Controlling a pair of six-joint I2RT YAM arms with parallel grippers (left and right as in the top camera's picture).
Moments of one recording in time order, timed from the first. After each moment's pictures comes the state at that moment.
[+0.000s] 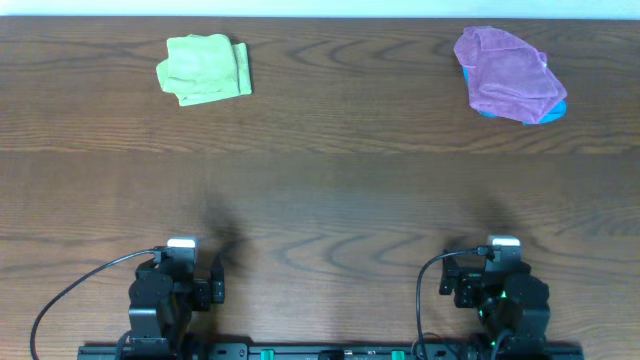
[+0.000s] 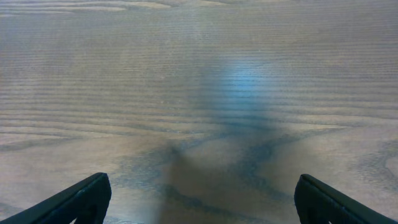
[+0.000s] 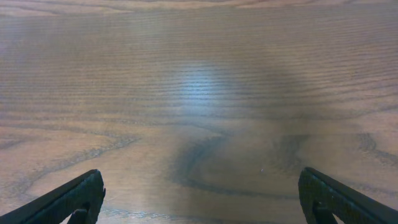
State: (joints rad) left arm -0.03 0.01 0.21 -0.87 0.00 0.04; right arm -0.01 0.02 0.19 -0.82 -0.02 0.04
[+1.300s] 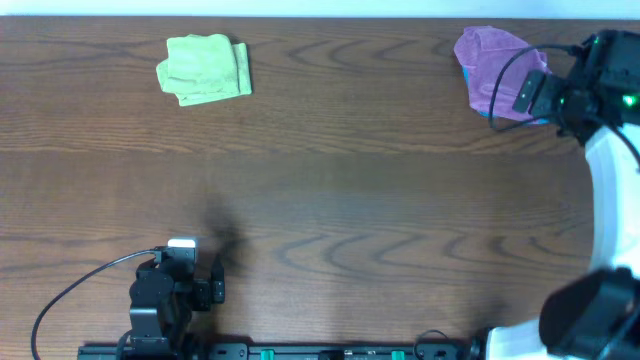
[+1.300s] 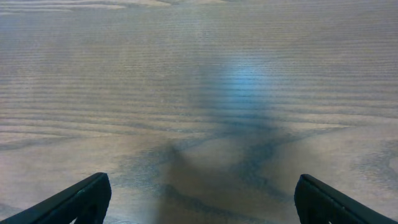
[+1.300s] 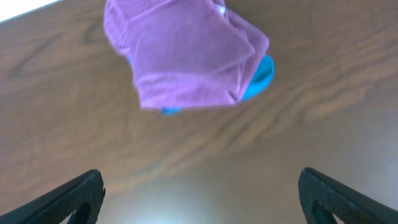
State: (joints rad) left arm -0.03 0.01 0.20 -0.86 0.00 0.04; right arm -0.26 1.69 1.53 -0.77 0.03 0.14
